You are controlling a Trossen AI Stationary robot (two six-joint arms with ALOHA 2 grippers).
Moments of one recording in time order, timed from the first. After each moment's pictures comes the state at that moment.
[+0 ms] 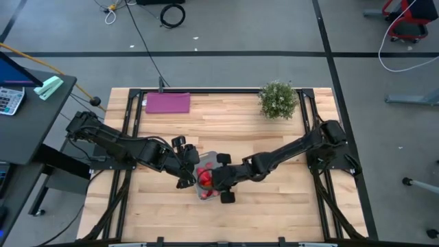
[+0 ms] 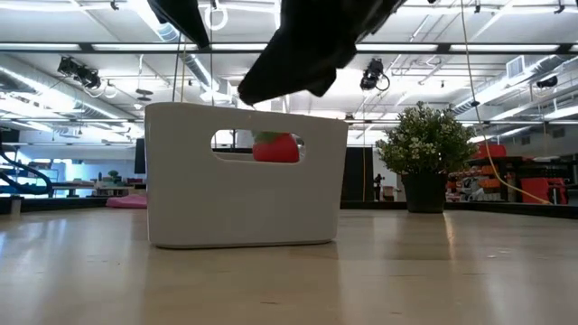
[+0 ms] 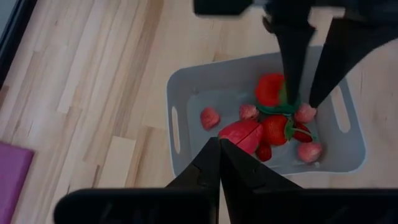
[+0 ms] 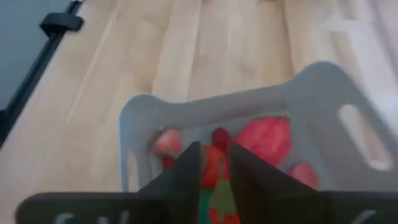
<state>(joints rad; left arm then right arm) -0.39 1.49 1.33 -0.92 -0.43 -0.48 0.31 1.90 1.31 -0.14 0.15 0.16</state>
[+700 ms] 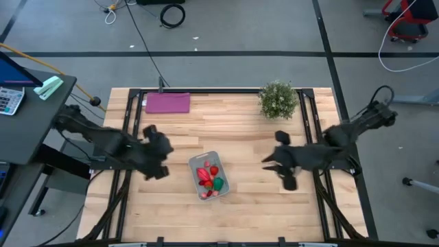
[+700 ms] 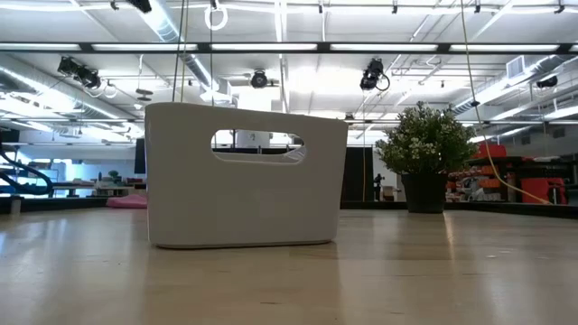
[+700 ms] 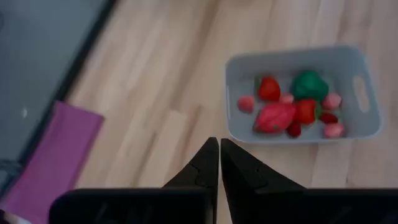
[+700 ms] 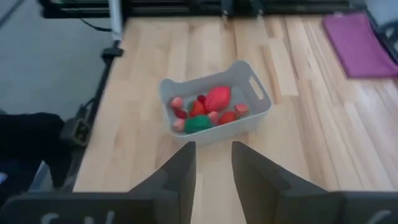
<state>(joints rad) -0.50 1.24 1.34 -1.22 -0.60 -0.67 0.50 1.18 1.26 -0.79 0.33 0.36</state>
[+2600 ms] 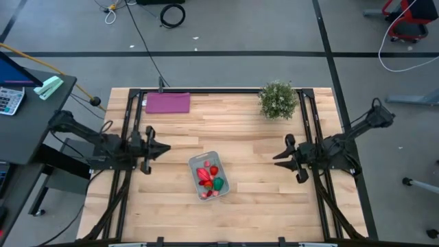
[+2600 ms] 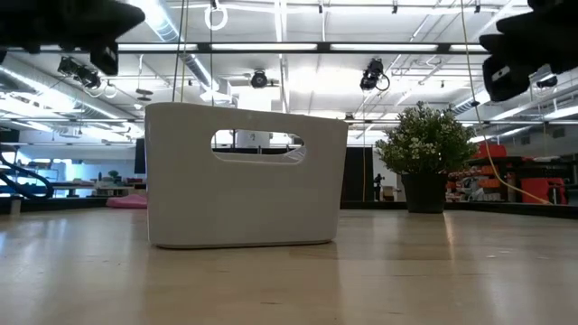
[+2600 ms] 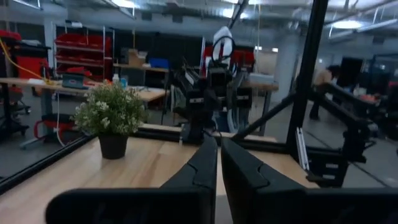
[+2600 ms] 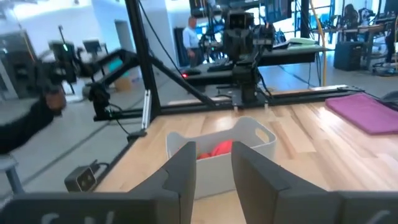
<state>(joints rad) -0.44 0.34 0.10 0.45 -0.51 -0.04 0.51 0.37 0.06 0.33 0.35 0.16</state>
